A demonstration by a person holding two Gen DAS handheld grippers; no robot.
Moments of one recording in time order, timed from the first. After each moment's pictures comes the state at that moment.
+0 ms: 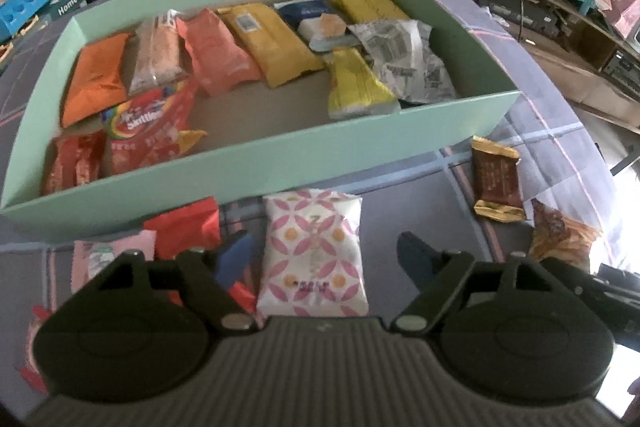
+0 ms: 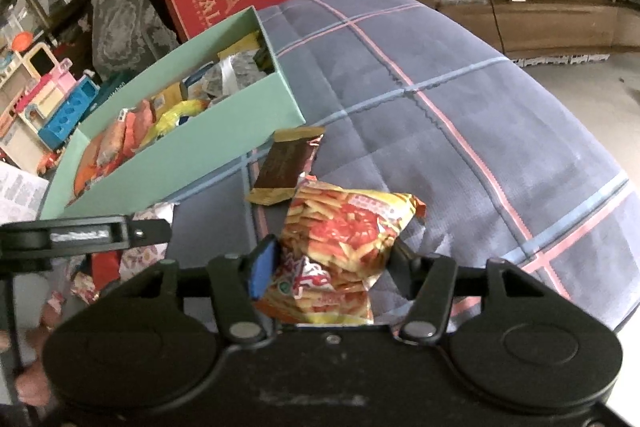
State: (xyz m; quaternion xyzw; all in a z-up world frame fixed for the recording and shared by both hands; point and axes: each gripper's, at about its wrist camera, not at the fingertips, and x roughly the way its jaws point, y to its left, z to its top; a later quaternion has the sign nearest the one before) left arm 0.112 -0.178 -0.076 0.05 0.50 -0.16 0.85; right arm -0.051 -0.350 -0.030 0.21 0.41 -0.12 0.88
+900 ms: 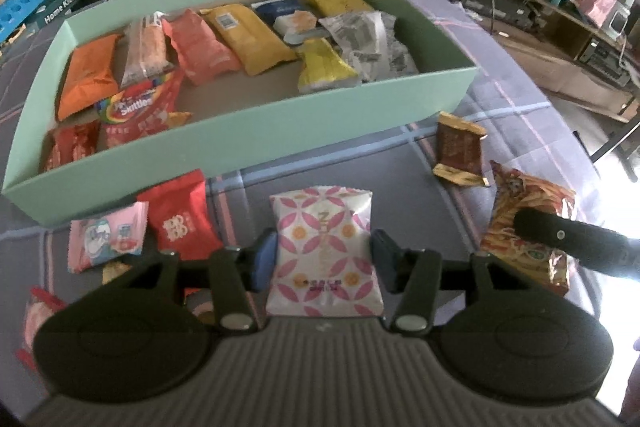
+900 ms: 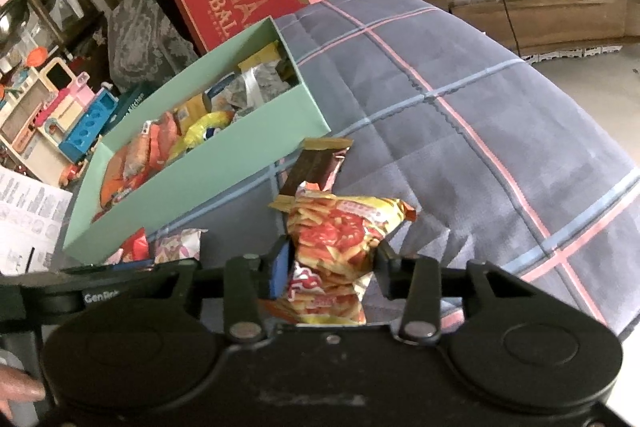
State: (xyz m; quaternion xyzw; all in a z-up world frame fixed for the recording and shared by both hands) left arm 0.078 -0.171 -0.065 0.05 0.48 -0.20 0.85; right arm -0.058 -0.347 -0.015 0.24 0.39 -0.10 0.88
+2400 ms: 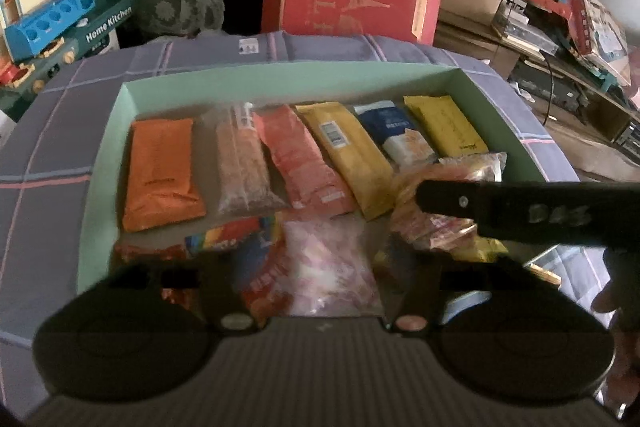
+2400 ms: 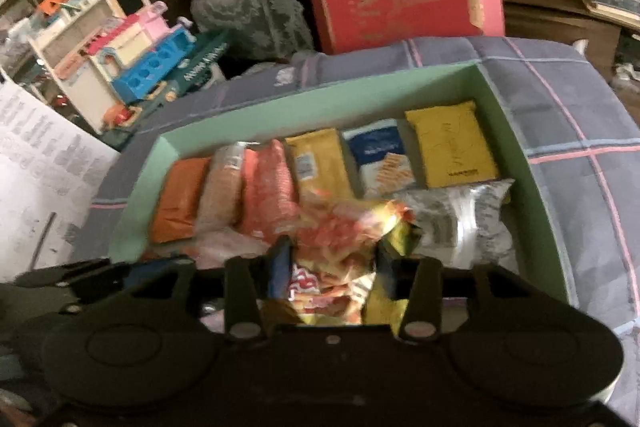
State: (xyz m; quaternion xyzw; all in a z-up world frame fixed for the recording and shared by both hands) left arm 0.194 -0.116 -0.035 0.00 0.44 -0.14 0.89; right arm 0.149 -0.260 0.028 0.13 0.43 0.05 0.89
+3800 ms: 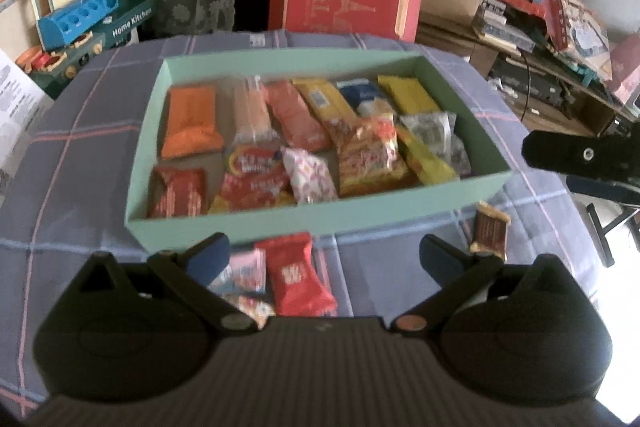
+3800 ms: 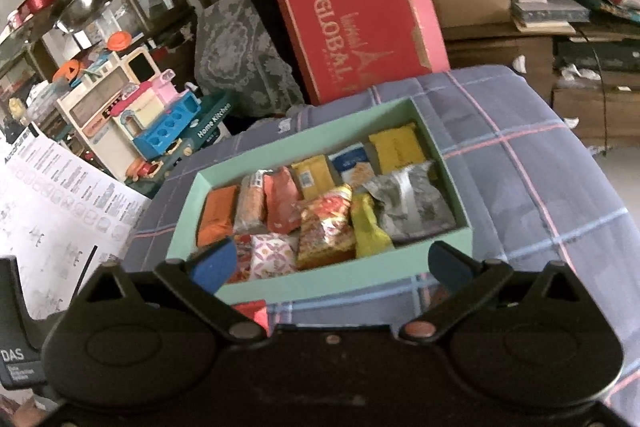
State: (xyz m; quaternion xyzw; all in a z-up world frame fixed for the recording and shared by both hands) left arm 0.081 -0.104 0.002 0.00 0.44 -0.13 0.89; right arm 0.011 -0.299 0.082 0.18 0.36 0.01 0.91
